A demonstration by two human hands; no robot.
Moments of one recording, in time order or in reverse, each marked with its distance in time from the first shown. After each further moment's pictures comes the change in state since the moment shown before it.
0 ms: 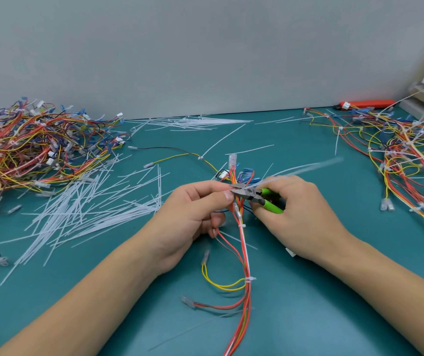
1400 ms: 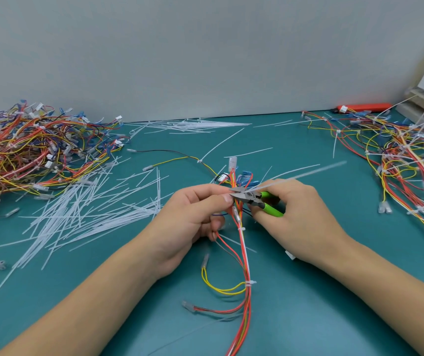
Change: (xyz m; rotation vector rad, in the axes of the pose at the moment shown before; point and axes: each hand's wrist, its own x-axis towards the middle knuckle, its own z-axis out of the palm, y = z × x) left_hand 0.000 -0.002 -0.002 0.006 -0.016 0.002; right_hand -0.001 0.002 -0.002 0.053 -0.017 -0.028
